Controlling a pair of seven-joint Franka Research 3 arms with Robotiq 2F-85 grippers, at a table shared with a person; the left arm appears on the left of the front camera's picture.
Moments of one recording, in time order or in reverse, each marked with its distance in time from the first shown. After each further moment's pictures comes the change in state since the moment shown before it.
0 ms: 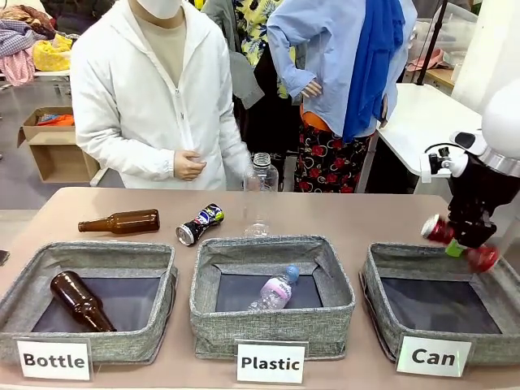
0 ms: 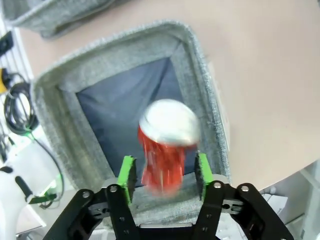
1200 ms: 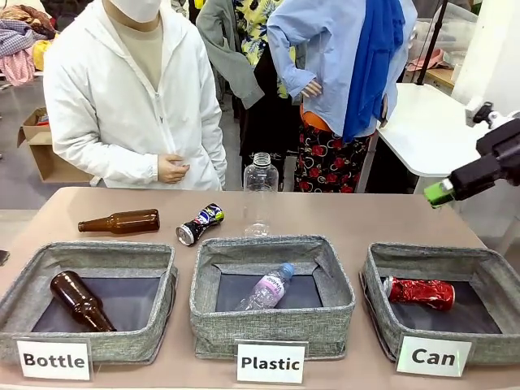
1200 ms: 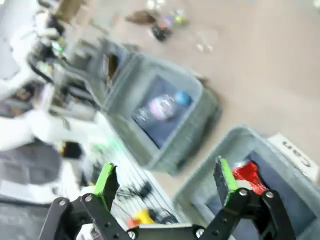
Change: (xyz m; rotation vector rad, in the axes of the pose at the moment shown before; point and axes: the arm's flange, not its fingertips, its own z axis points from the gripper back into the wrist) left arm 0.000 0.000 0.000 0.000 0.001 0.000; right arm -0.037 -0.013 0.039 0.537 -0.731 -0.705
